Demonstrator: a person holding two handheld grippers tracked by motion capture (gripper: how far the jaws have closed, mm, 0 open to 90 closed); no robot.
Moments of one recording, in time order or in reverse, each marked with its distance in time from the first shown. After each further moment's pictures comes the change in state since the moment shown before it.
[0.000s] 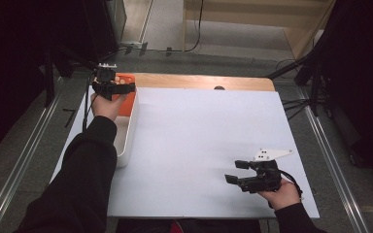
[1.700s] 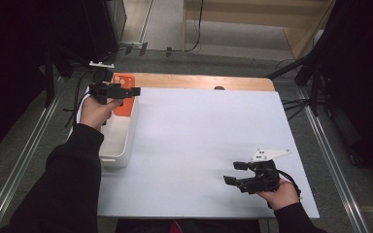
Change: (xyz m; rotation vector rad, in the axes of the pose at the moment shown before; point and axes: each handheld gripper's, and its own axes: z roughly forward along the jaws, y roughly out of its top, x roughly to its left) left arm -0.016 0.004 -0.070 0.043 -0.406 0.075; right arm 0.001 0.000 0.004 0.026 0.016 0.001
